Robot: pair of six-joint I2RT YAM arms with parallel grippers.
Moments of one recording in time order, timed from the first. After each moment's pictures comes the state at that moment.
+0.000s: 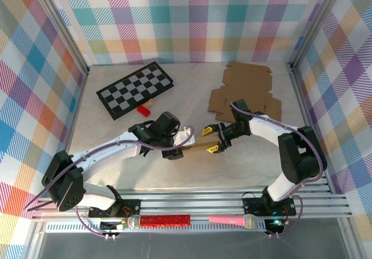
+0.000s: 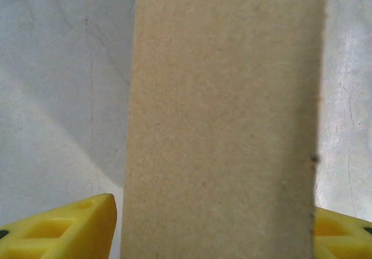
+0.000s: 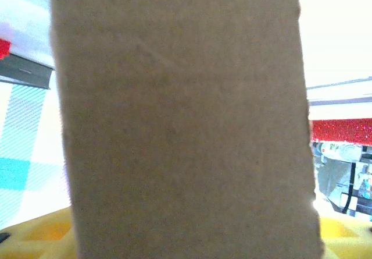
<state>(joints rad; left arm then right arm) -0.79 1.39 0.99 -0.63 0.11 0.58 0.35 1.61 0.90 -0.53 -1.05 1.66</state>
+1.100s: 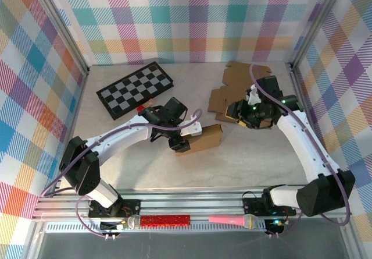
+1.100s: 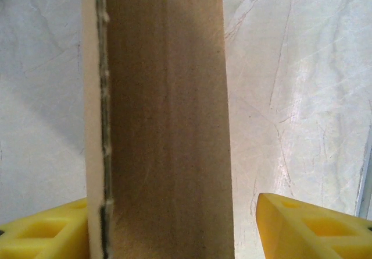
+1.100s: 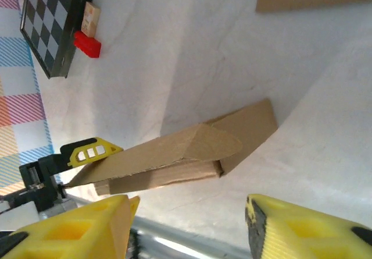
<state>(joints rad) -0.75 1.56 1.23 -0.79 0.24 0.56 0.26 1.27 1.26 -1.01 -0.45 0.54</state>
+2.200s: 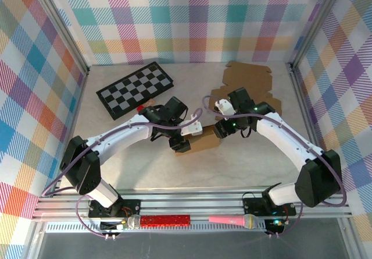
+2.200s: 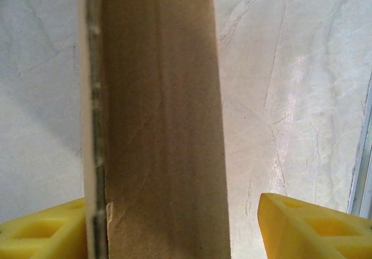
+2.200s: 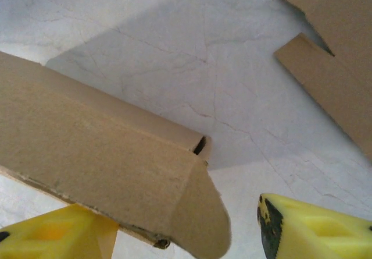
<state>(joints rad) -0.75 1.57 1.25 -0.80 0.25 0.55 0.49 1.39 1.14 -0.84 -0.17 -0.14</state>
